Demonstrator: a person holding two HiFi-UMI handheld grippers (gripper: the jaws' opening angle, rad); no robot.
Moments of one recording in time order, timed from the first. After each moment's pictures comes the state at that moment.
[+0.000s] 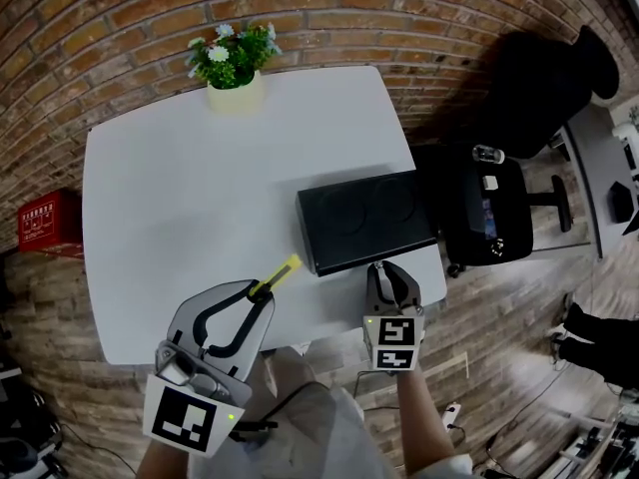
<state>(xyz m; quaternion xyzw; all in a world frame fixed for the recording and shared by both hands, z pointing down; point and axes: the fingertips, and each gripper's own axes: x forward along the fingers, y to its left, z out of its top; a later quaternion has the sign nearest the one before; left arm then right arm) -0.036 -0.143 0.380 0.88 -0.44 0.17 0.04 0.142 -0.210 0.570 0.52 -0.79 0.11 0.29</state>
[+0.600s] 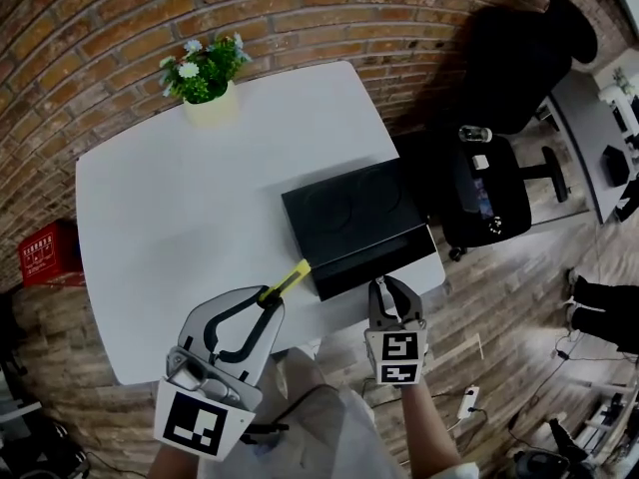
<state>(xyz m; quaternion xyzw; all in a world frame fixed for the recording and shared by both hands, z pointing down) -0.012 -0.143 0.378 0.90 -0.39 0.17 0.03 0.159 -0.168 0.569 0.55 -0.77 0.15 0.29</state>
